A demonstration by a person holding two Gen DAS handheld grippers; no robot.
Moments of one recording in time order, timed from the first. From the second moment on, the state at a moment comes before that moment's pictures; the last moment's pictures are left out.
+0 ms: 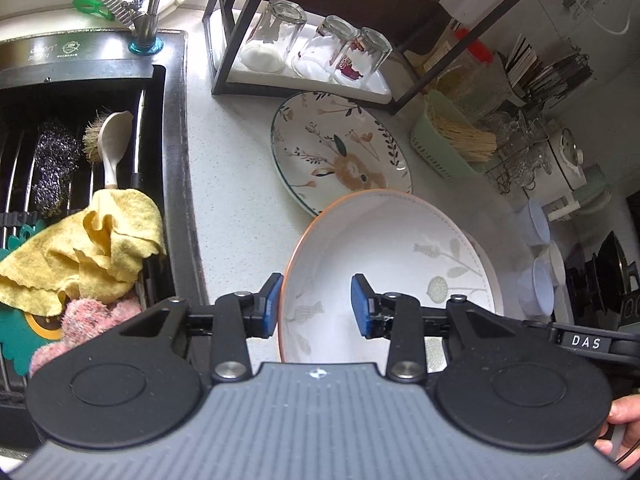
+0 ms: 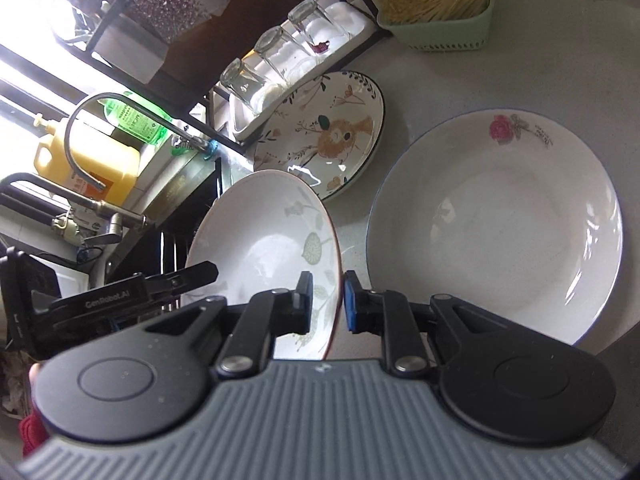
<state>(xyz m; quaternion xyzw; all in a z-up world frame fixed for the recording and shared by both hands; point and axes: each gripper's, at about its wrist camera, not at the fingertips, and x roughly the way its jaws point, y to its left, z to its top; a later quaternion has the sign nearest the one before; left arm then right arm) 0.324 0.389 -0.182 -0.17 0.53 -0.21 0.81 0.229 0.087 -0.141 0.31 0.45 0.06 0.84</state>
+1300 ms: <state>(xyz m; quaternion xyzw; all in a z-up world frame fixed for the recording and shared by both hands) 0.322 0.197 -0.197 -0.12 0.58 -0.18 0.78 0.216 -0.085 -0.189 0.33 0.44 0.08 0.83</state>
